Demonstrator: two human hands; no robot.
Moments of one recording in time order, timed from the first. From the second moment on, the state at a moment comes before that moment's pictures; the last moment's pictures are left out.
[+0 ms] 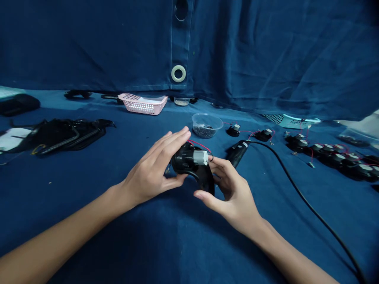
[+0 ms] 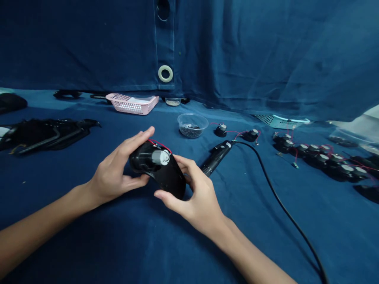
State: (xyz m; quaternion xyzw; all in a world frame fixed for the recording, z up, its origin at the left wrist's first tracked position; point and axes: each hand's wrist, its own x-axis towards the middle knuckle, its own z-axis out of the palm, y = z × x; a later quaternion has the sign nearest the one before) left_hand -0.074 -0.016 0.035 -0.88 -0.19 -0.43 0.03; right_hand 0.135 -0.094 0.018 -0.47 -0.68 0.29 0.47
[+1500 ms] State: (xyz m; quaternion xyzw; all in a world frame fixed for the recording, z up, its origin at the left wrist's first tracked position) left_hand -0.071 -0.030 0.040 -0.81 -0.19 -0.50 0.23; right_hand 0.127 -0.100 0.016 -0.41 -0.73 0.28 0.47
